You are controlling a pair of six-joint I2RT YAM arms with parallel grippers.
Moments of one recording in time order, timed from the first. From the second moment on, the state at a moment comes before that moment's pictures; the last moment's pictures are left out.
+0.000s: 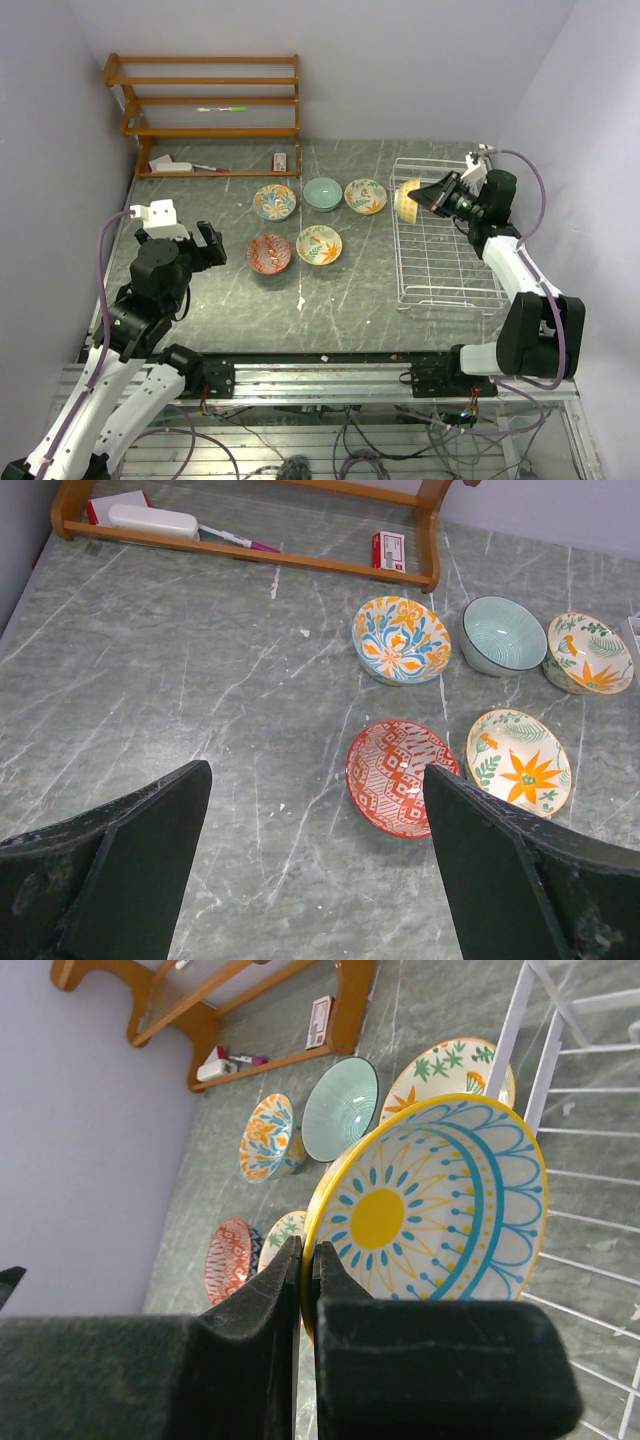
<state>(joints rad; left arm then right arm) -0.44 0.54 0.80 -0.53 -0.43 -0.31 -0.09 1.35 0.88 0.16 -0.71 0.60</state>
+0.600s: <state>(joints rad) -0.44 0.54 0.80 -0.53 -0.43 -0.31 -0.26 1.53 0.69 0.53 -0.91 0.86</state>
